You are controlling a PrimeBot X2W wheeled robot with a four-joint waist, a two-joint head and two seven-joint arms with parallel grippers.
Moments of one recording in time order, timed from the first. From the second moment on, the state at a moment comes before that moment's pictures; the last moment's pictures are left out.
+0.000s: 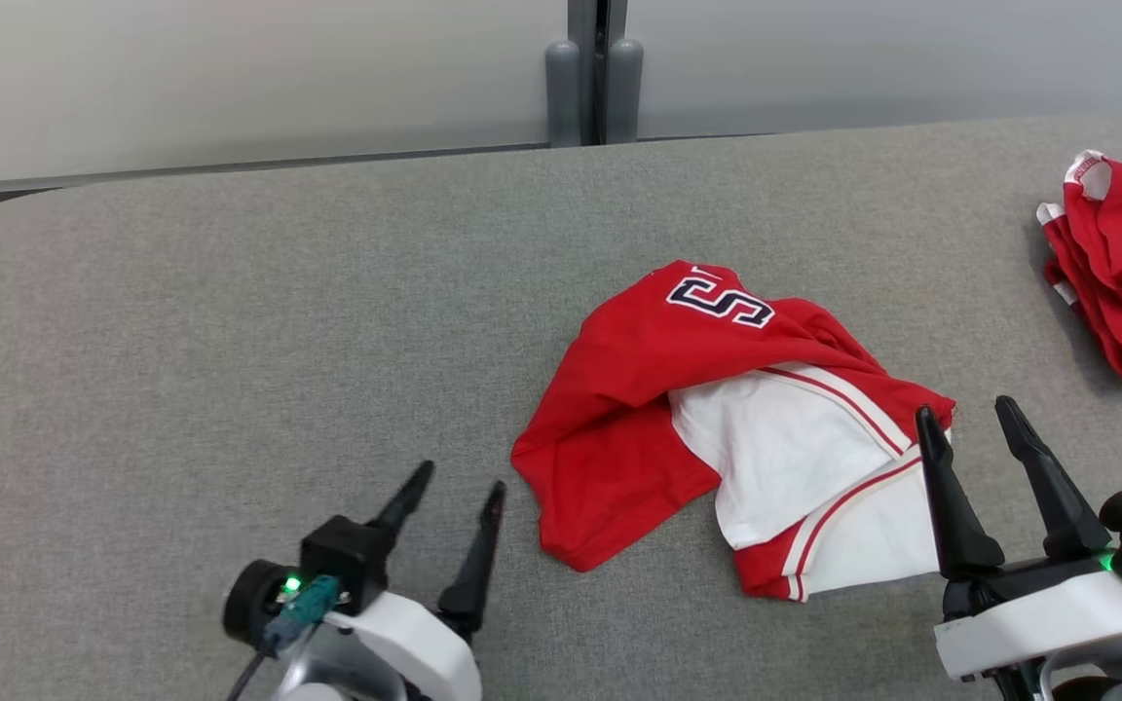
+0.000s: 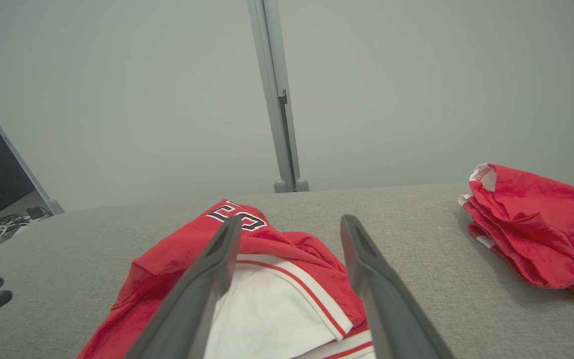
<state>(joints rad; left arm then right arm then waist) -0.08 0.09 -0.30 0.12 -0.23 -0.03 -0.07 0.04 -0.12 0.06 -0.16 0.28 0.13 0.05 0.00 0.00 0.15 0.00</state>
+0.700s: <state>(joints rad) -0.26 0.13 -0.36 0.36 -0.32 0.00 -0.12 -0.02 -0.09 0.07 -0.11 0.30 0.13 0.01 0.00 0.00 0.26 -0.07</state>
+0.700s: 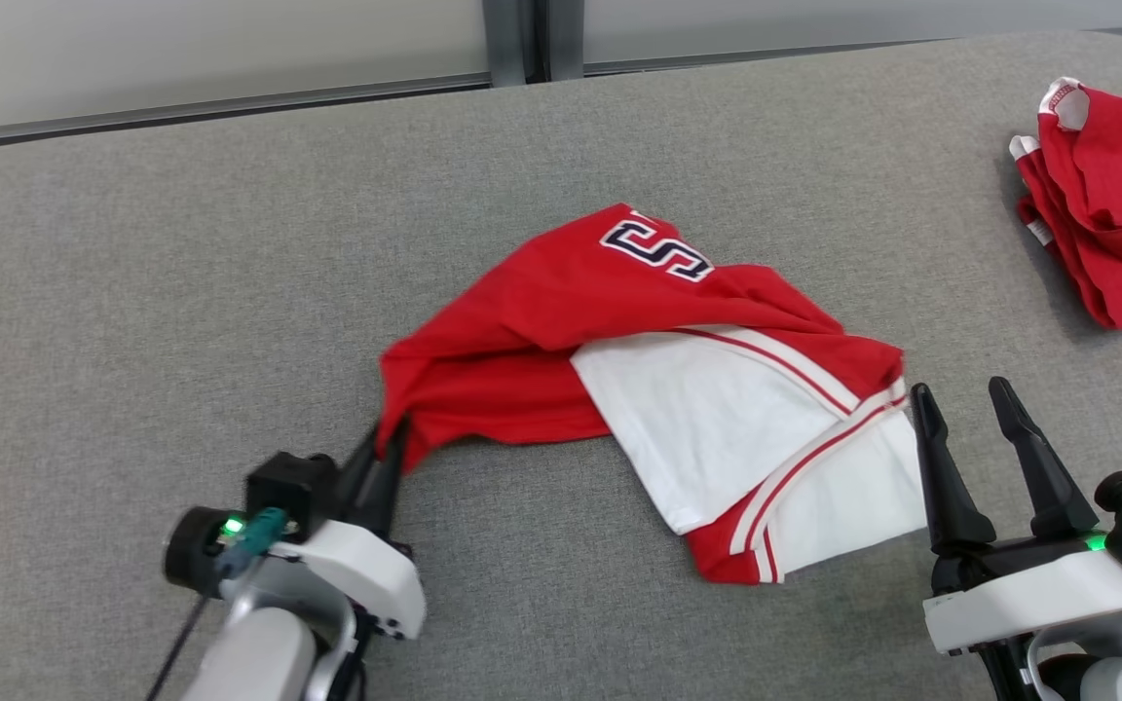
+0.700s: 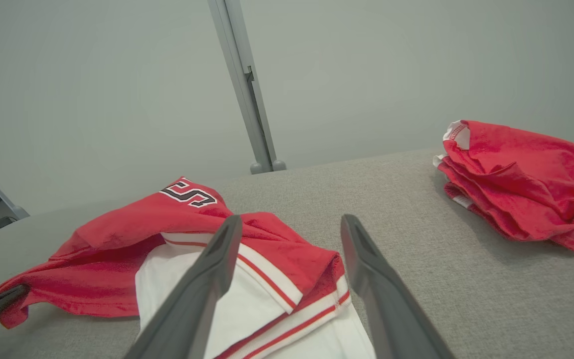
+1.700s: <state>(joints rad) -0.03 0.20 -0.20 0.16 -0.41 0.18 -0.08 -0.04 -0.09 0.04 -0.09 0.33 0.13 0.02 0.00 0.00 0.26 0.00</state>
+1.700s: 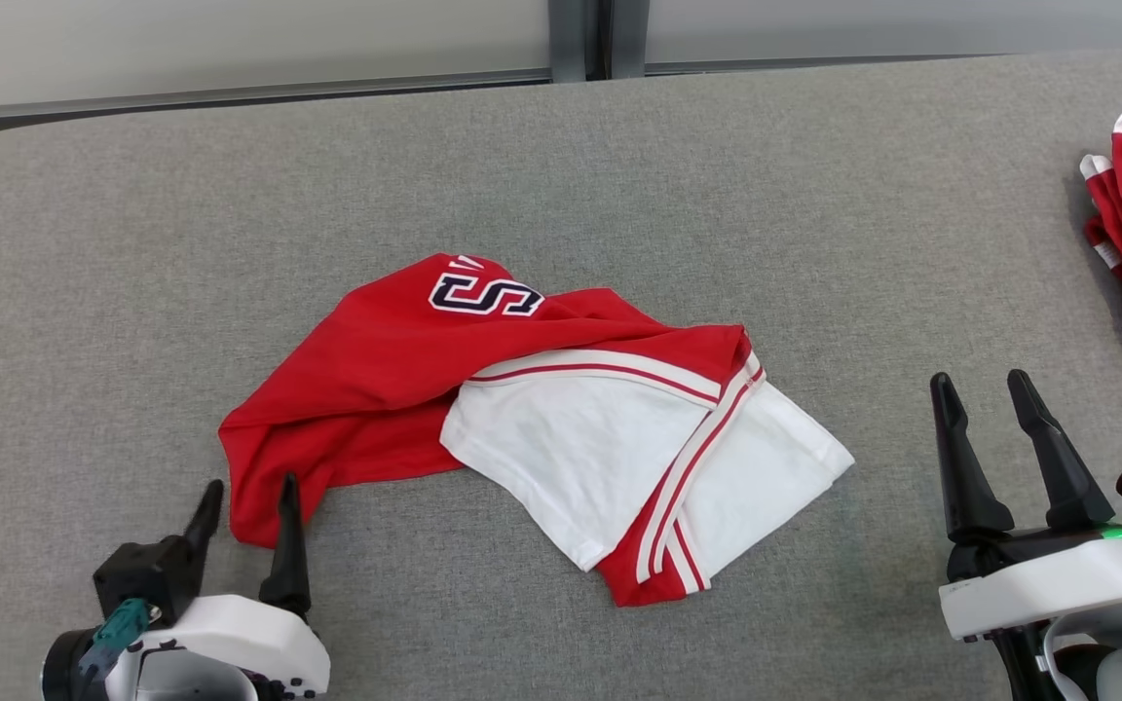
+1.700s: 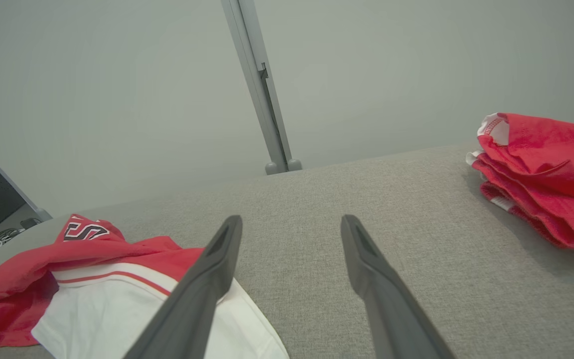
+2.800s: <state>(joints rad) 0.00 0.20 -0.23 -0.02 -0.35 0.19 -0.21 0.03 -0.14 0.05 -0.13 0.31 0.13 0.10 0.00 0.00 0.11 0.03</state>
